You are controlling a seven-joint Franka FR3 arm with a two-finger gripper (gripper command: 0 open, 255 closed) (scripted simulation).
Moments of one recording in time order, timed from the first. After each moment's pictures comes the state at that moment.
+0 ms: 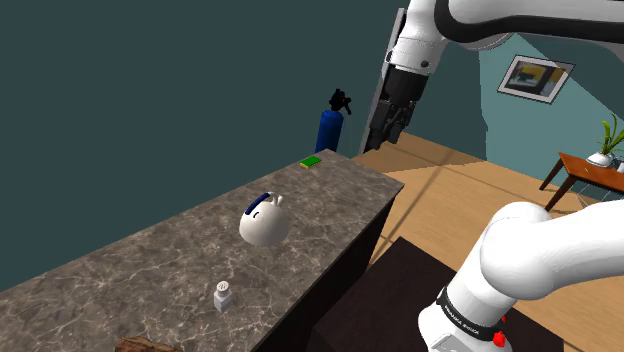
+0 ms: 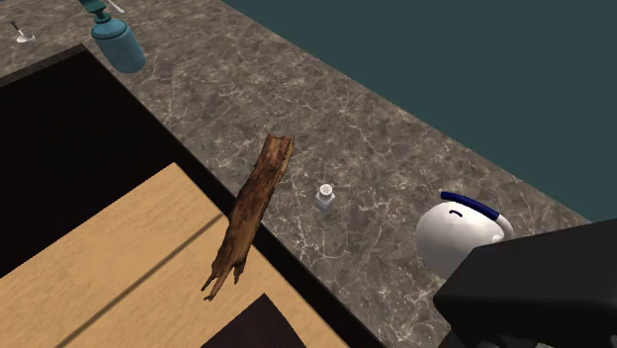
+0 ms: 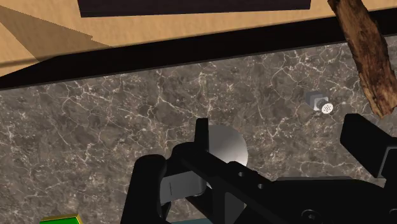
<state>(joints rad) 0.01 -0.78 0.04 -2.39 0.10 1.61 0.01</state>
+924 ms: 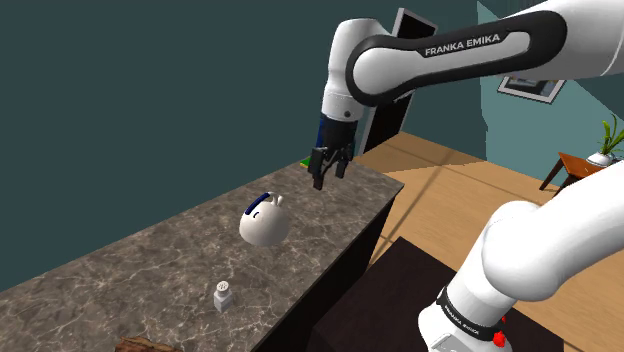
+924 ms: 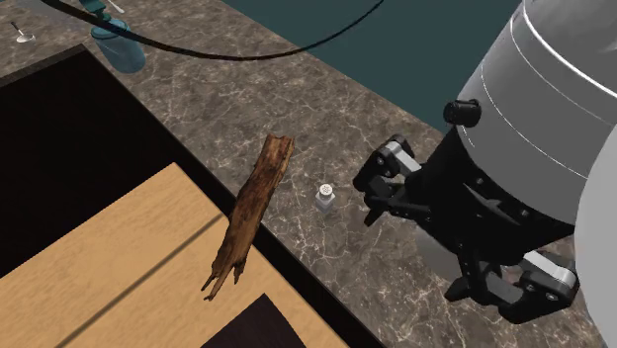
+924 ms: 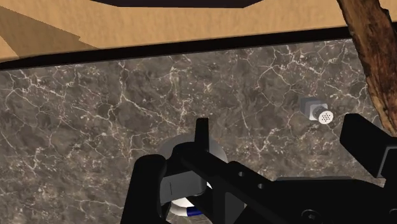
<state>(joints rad) 0.06 -0.45 0.20 -2.41 0.14 1.92 0.13</state>
